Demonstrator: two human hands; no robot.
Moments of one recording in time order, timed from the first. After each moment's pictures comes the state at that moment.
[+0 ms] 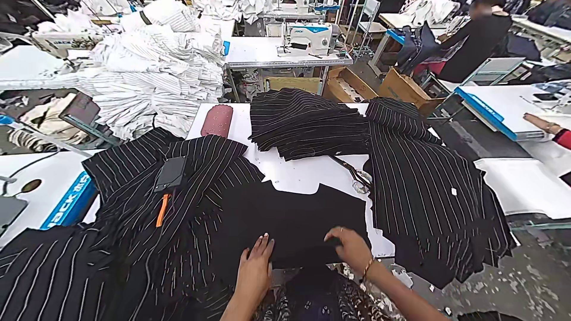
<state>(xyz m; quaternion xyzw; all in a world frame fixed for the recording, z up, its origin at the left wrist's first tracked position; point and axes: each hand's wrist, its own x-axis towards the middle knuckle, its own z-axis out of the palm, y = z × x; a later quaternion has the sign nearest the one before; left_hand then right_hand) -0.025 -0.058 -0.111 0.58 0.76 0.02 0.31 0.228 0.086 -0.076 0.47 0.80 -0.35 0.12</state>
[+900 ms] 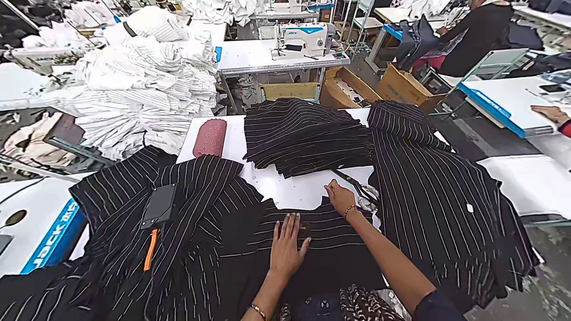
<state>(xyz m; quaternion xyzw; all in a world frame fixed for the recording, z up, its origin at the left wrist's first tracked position) 0.006 0.060 -0.194 0.67 0.71 0.18 0.09 0.173 0.263 -0.138 0.59 0.78 -0.21 0.02</state>
